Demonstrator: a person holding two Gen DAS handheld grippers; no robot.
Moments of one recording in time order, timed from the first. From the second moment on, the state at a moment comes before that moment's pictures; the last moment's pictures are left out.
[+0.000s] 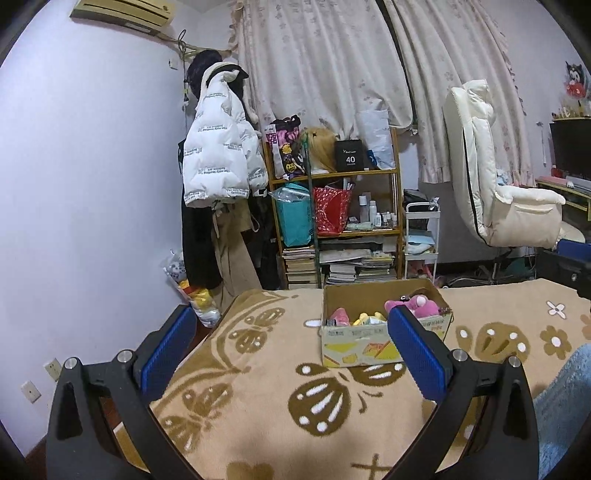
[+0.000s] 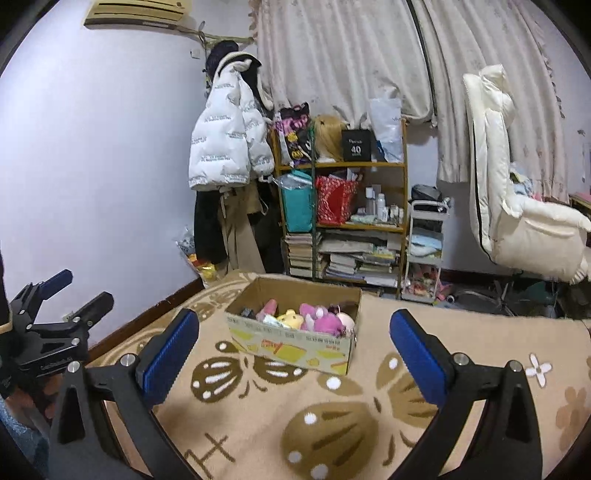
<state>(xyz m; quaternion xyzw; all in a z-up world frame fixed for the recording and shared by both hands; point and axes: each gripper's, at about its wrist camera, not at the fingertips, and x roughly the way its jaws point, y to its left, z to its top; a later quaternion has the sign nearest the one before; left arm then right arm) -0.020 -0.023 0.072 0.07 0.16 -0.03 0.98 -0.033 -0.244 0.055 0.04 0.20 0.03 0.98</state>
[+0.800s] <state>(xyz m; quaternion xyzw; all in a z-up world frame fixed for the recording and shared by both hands) -0.011 -0.006 0.011 0.06 0.22 -0.04 0.97 -0.026 -0.245 0.001 0.05 0.23 -0.02 0.97</state>
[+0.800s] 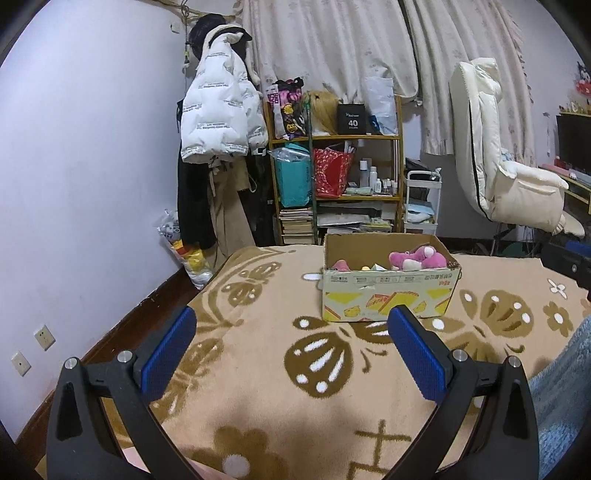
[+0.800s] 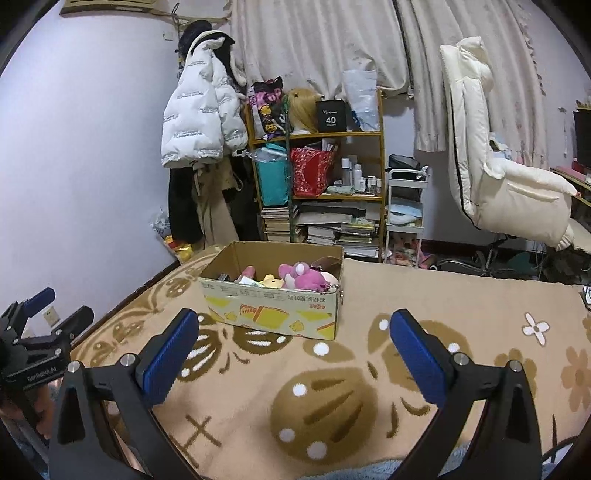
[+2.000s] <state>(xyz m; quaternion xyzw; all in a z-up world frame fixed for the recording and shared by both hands) -0.013 -0.012 0.005 0.07 0.24 -0.05 0.97 -0.030 -0.245 0.002 0.06 0.23 -0.04 0.97</state>
